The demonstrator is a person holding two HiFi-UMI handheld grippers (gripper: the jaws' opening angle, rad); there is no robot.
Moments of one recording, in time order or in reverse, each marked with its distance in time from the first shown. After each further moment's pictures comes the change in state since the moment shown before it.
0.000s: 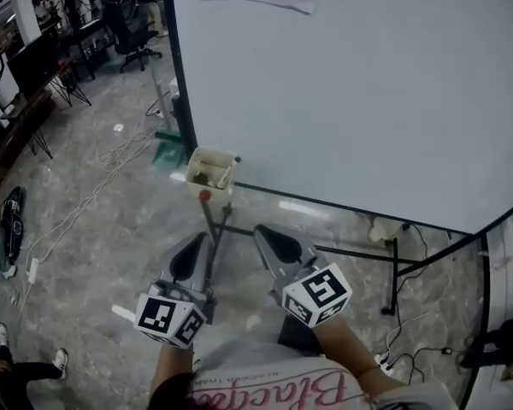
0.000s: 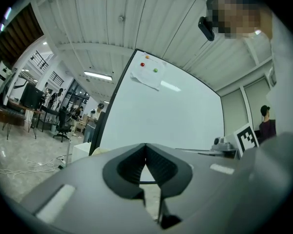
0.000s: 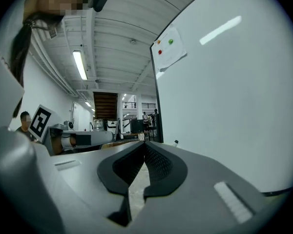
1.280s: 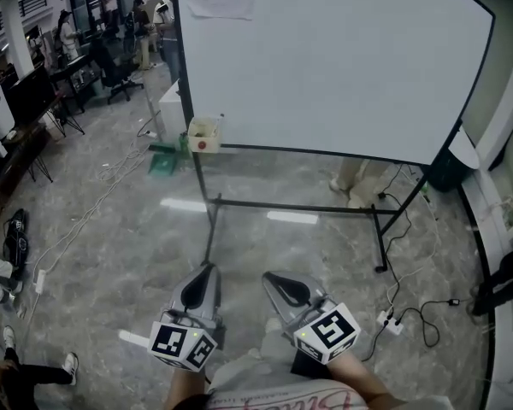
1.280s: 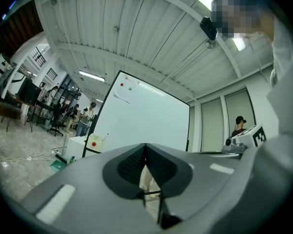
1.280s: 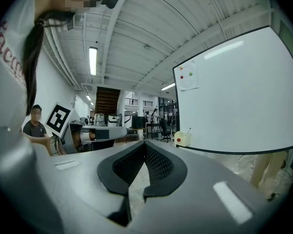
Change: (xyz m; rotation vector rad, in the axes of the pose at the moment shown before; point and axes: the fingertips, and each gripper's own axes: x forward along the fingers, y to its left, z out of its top) left arm -0.249 -0.129 -0.014 -0.038 0.007 -0.122; right arm -0.225 0.234 -0.037 -0.061 0.044 -0.085
